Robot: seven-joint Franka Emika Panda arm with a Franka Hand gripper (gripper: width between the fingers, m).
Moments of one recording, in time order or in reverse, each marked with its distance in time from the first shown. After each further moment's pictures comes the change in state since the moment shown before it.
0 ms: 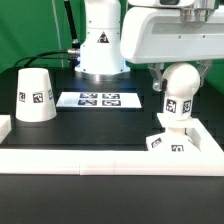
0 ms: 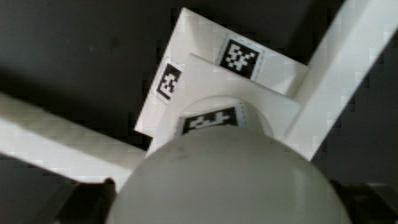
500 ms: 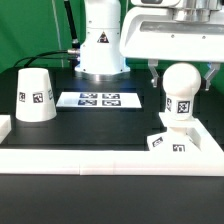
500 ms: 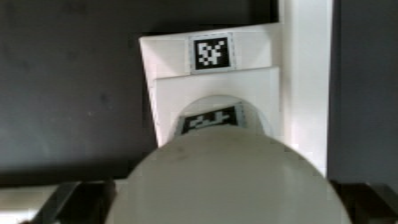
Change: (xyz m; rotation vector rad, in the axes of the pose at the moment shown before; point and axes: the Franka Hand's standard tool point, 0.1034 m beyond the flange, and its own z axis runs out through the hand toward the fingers) arm 0.000 -0.001 0.000 0.000 -0.001 0.420
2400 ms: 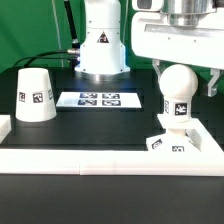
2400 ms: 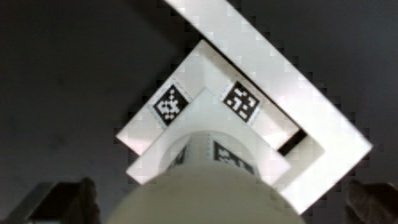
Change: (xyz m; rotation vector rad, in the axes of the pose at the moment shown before) arm -0.004 -0.008 0.003 0.052 -0.111 0.539
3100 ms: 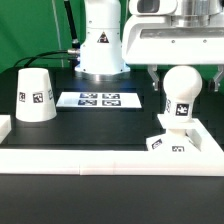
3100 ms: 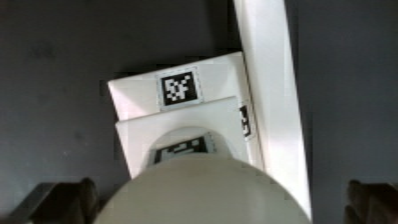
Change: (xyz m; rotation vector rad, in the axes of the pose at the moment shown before) arm 0.002 0.001 0.001 -0.011 0.003 -0.628
